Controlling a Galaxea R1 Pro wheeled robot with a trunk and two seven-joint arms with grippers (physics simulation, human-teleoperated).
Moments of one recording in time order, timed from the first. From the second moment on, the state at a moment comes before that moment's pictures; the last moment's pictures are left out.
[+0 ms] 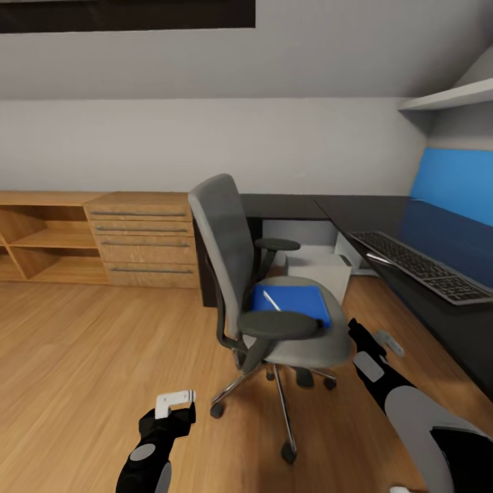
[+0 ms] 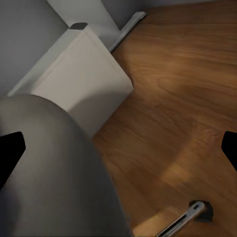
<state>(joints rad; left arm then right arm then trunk) -0.05 -0.17 -0.08 -1.45 0.00 0.50 0.28 -0.87 -0.11 -0.05 -0.27 -0.82 -0.33 -0.12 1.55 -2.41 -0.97</state>
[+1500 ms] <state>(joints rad) -0.05 -0.17 -0.07 -1.45 0.01 0.50 0.28 -0.87 -0.12 -0.06 -0.28 -0.92 -0.12 -0.12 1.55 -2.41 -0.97</state>
